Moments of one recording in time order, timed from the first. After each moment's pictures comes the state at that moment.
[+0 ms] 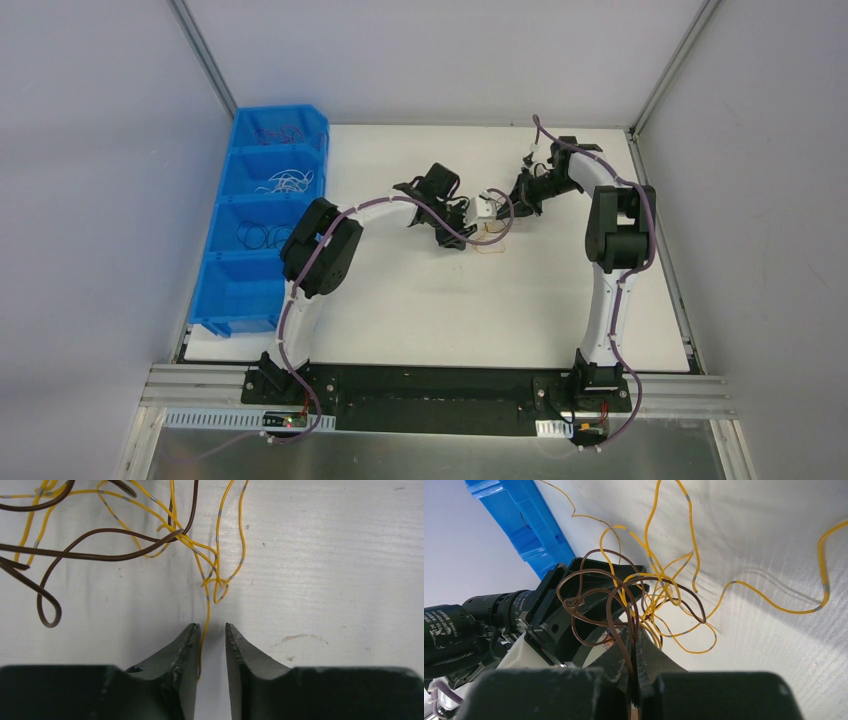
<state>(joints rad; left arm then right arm) -0.68 2.16 1.55 -0.33 0.57 0.61 0.05 2.23 1.75 -1.01 -0.91 0.28</state>
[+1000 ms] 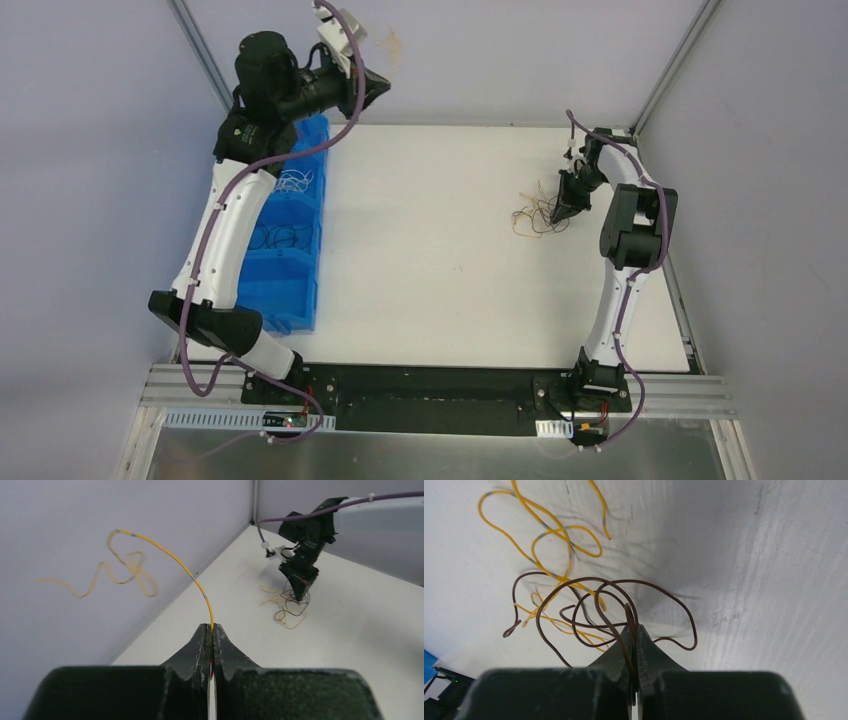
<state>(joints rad) -0.32 1.54 1.93 -0.43 0.59 0.14 -0.09 2.27 1.88 -1.09 -0.31 0.04</state>
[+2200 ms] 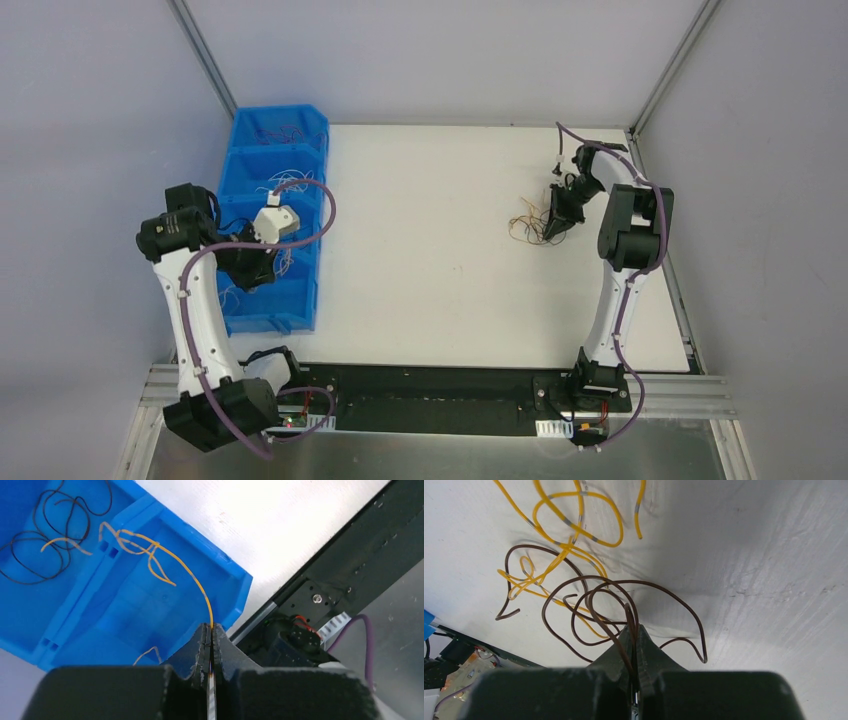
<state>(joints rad) 0.38 1.01 1.25 -1.52 0.53 1.09 -0.07 2.25 1.79 -1.18 -0.36 -0.02</state>
